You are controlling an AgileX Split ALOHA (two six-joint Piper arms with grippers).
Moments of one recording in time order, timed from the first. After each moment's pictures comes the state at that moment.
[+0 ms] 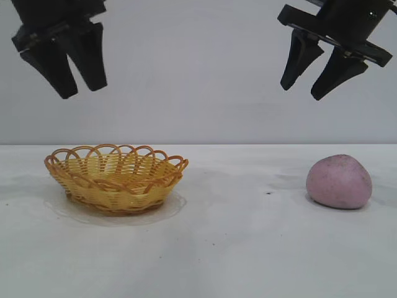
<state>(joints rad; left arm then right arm) -0.23 1.88 -1.45 -0.32 0.95 0.53 0.19 1.85 -1.27 0.68 0.62 -0.59</state>
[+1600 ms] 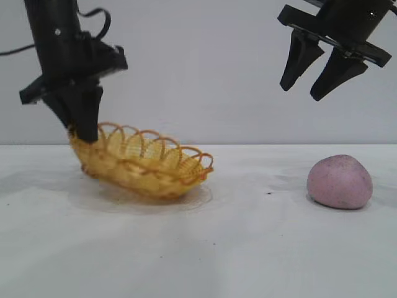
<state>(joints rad) -0.23 2.14 -1.72 -0.33 1.20 0.20 0.19 1.85 -1.27 0.68 0.63 -0.61</state>
